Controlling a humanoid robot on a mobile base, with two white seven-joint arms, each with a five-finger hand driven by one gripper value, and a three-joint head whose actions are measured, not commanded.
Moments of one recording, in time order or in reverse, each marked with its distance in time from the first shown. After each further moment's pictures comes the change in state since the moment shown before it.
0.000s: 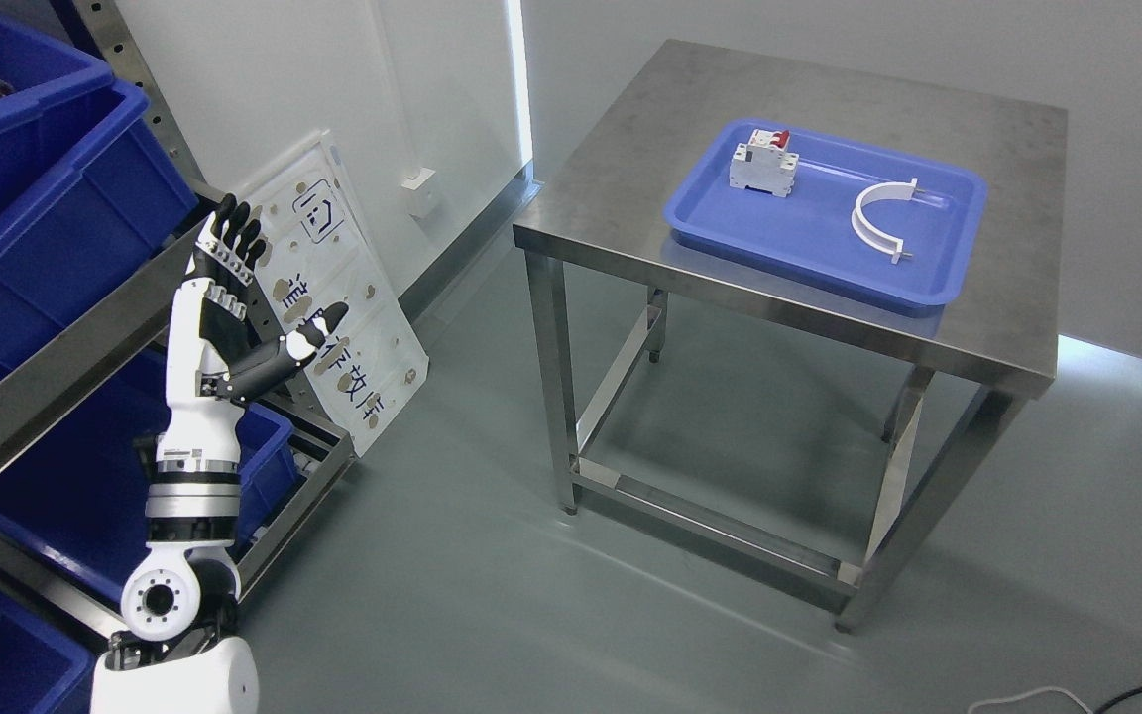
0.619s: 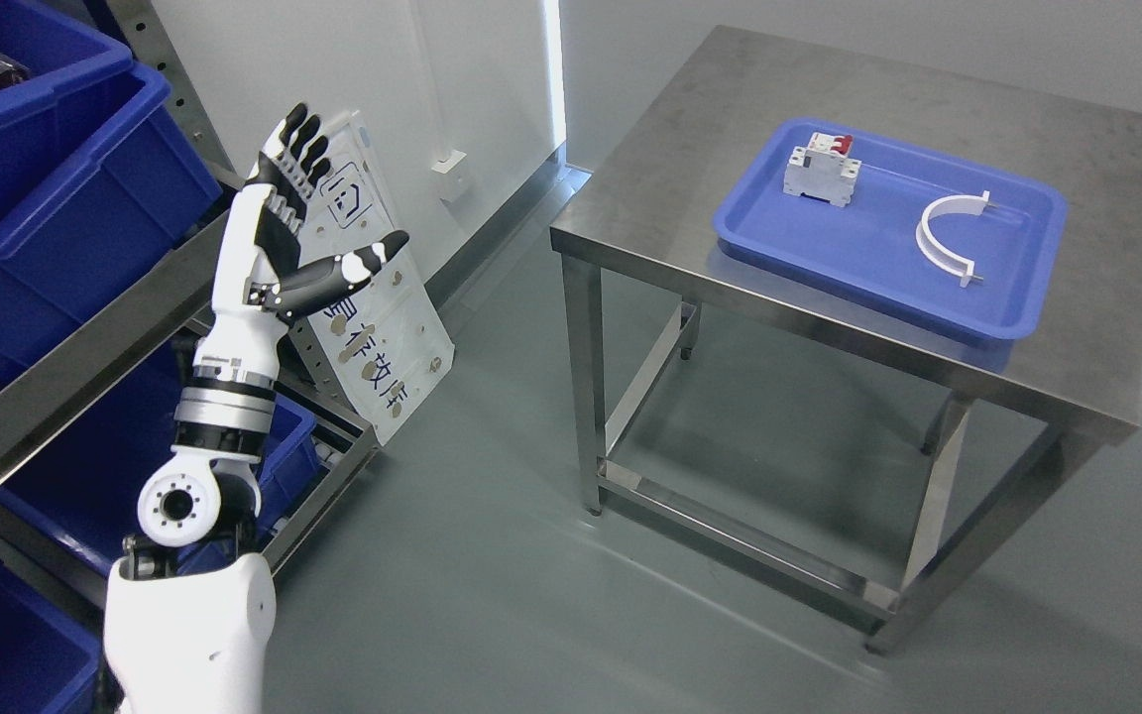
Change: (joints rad) left arm -0.196 0.000 -0.100 0.001 -0.057 0.175 -0.091; right arm 0.000 0.000 0.000 0.000 0.000 0.000 0.000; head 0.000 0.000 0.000
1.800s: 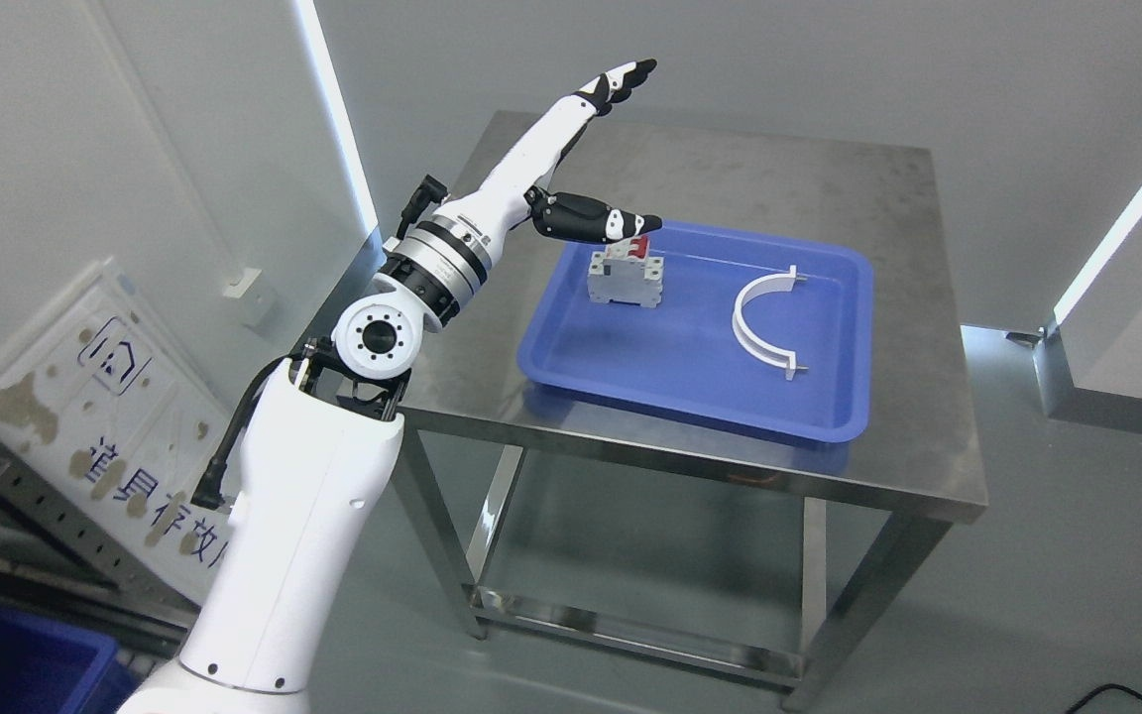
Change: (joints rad) left arm -0.329 0.000 -0.434 0.272 -0.267 0.061 -0.042; right arm 0.000 0.000 0.000 0.000 0.000 0.000 0.000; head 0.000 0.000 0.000
